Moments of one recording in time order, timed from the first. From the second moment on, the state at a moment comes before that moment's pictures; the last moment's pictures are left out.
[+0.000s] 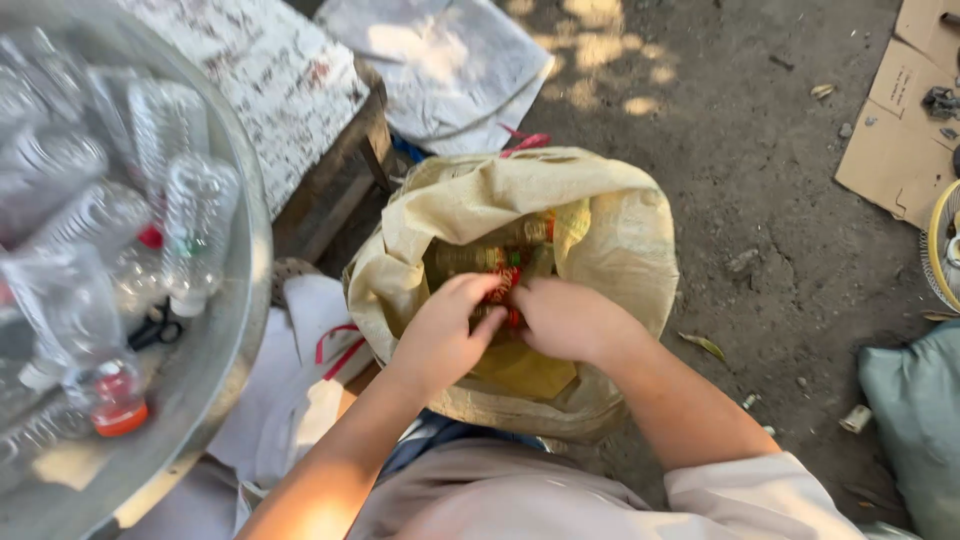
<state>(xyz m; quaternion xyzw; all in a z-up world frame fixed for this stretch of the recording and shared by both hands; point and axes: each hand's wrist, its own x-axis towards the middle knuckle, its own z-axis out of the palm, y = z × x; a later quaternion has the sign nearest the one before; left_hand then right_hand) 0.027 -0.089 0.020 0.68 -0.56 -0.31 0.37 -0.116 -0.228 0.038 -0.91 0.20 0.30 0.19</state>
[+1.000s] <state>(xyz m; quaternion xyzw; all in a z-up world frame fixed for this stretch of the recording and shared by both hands) 0.055 -0.166 -0.161 0.80 -0.34 -0.42 0.28 -0.062 -0.302 -0.287 -0.85 0.32 0.30 0.29</state>
